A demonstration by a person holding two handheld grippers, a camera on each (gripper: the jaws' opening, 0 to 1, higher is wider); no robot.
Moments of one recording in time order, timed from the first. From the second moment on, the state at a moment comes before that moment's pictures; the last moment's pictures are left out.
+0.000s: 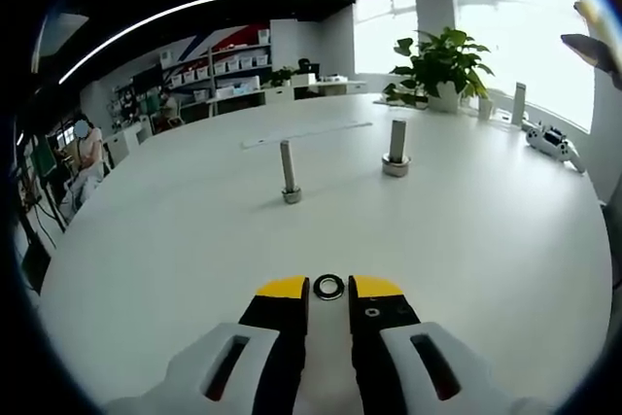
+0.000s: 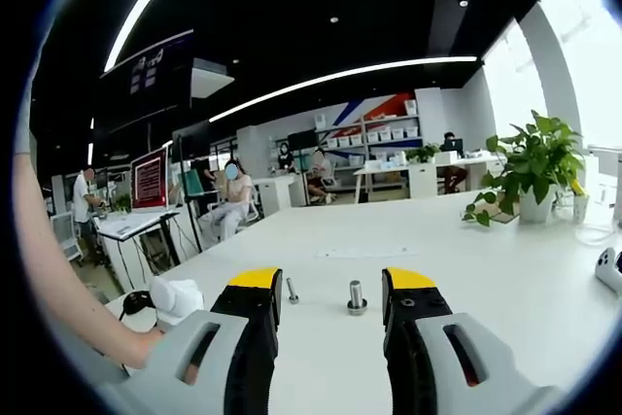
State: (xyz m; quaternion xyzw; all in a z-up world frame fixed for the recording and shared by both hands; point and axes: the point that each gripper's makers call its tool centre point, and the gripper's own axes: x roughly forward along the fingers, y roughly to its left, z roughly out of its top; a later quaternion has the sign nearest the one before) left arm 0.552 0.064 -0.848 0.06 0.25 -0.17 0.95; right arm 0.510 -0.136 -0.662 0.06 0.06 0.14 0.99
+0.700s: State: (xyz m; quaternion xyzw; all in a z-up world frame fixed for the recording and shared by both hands) left arm 0.563 0.073 -0.859 0.07 0.26 -0.17 0.95; right arm 0.510 -0.135 -0.662 0.06 0.06 0.14 0.99
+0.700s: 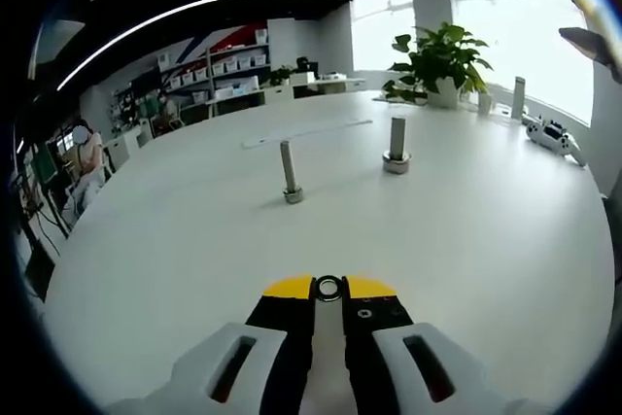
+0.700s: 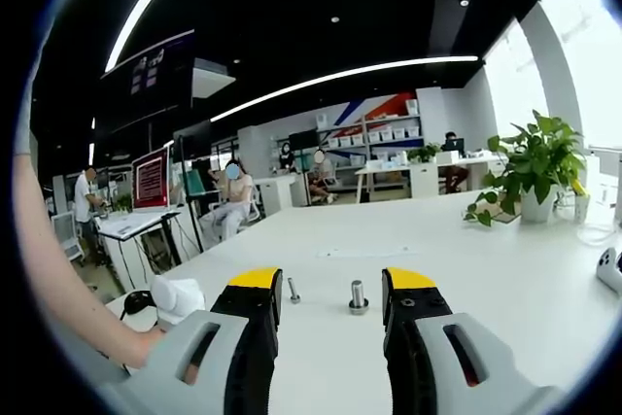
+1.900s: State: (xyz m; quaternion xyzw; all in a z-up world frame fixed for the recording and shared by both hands) left arm 0.591 0.074 -0.790 0.07 0.21 -0.17 0.96; right arm 0.511 -0.133 -0.662 0.06 0.06 0.14 0.99
